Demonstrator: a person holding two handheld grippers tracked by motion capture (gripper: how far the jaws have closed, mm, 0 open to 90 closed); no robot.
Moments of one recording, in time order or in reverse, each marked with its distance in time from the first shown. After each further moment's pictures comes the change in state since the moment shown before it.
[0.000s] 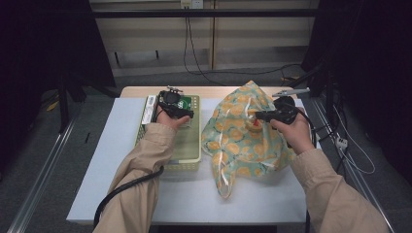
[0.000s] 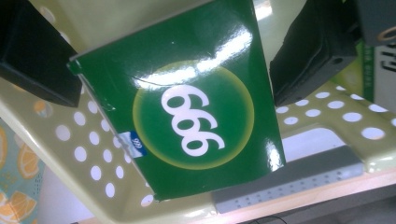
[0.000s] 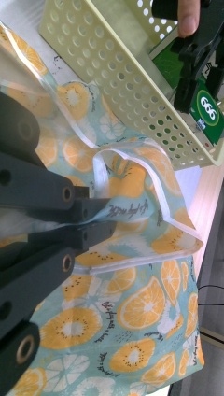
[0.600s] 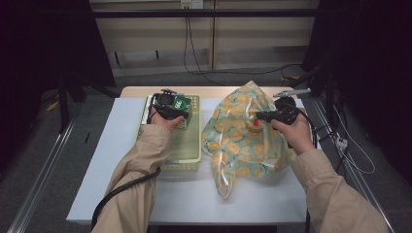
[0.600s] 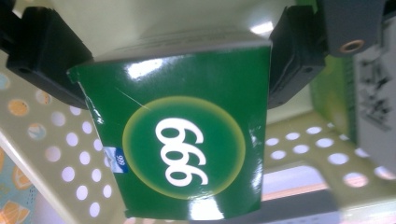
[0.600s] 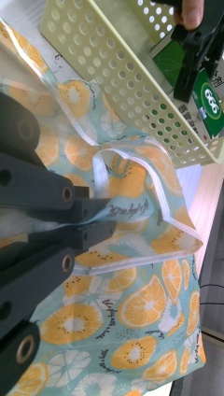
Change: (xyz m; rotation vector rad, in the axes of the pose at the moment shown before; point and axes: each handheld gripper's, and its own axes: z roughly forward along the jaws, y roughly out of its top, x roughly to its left) left arm 0.015 -0.010 -0.013 0.030 -0.030 -0.095; right arm -0.002 -0.002 -0.001 -0.002 -0.003 0.001
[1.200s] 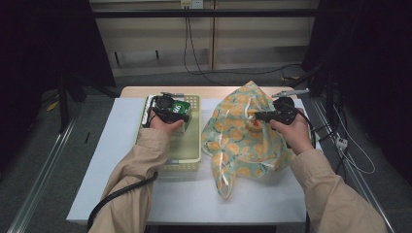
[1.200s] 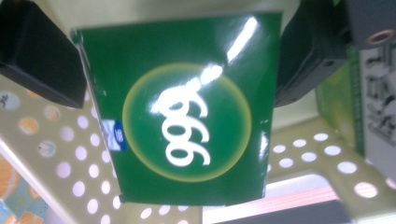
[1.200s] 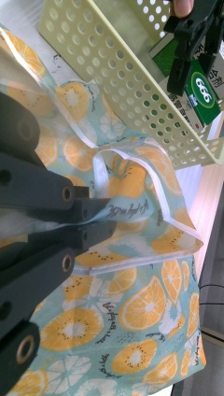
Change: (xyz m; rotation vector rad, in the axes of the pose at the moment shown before) left arm -0.007 -0.007 0.001 0.002 -0.004 0.031; right arm 0.002 0.000 0.003 0.003 -0.002 0.001
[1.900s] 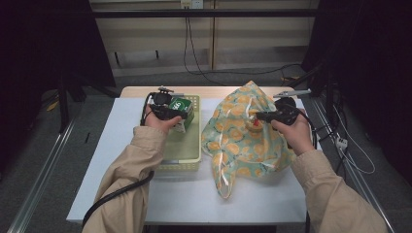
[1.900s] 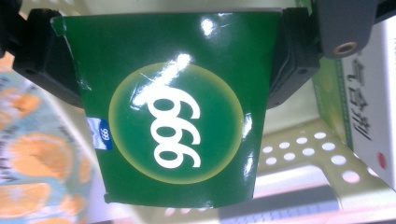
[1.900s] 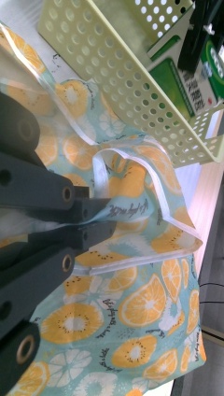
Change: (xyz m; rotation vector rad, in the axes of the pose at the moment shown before) left arm -0.001 0.009 -0.040 -0.008 -0.078 -0.013; right arm -0.003 -0.002 -0.002 -0.010 0.000 0.009
